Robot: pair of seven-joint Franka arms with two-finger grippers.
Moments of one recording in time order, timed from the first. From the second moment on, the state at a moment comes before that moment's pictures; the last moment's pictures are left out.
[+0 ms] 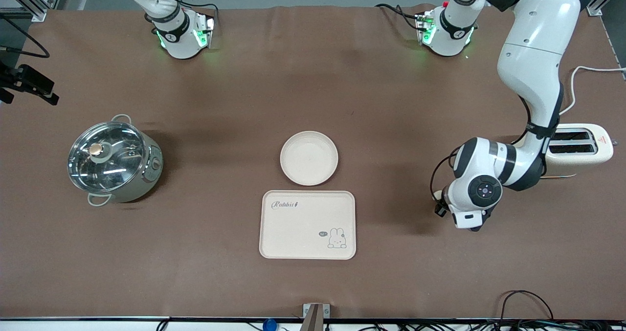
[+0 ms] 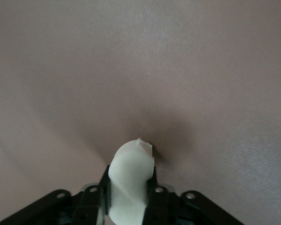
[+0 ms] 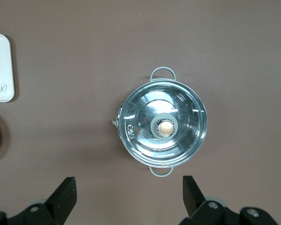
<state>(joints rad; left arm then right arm) -0.06 0.77 -0.19 -1.56 0.25 2.12 -1.26 -0.11 -0.10 0.03 -1.64 -0.02 1.58 -0.05</state>
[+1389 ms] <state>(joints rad) 0.06 0.22 -0.20 -1.51 0.13 1.77 -0.49 -0.11 -0.10 0.03 -1.64 -0.02 1.58 -0.05</state>
